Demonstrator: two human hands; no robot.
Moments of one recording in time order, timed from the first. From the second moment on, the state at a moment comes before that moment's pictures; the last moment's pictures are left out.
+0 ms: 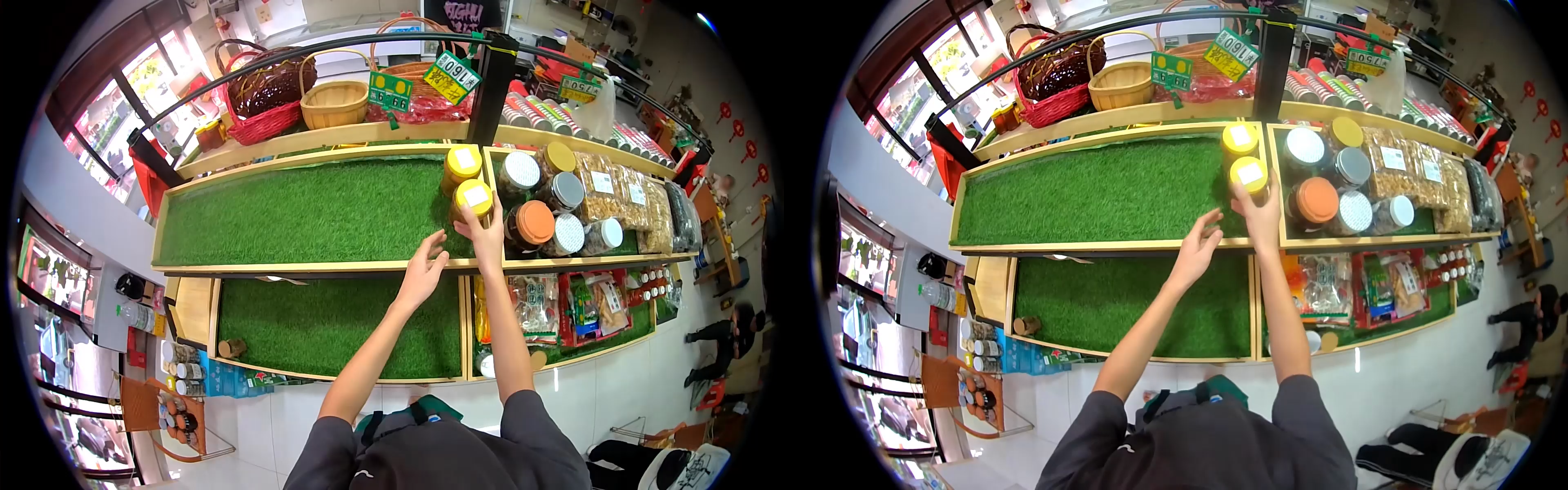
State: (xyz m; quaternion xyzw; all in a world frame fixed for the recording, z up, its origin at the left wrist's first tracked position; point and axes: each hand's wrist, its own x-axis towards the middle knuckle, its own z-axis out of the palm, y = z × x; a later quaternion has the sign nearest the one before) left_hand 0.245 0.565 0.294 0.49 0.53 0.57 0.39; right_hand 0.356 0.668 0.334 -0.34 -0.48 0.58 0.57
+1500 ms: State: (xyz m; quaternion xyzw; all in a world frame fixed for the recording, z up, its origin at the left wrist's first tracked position) left_hand 0.322 -0.372 -0.031 -0.68 0.52 0.49 0.14; right_hand 0.050 0.102 -0.014 -0.17 -0.83 0.47 -0.24
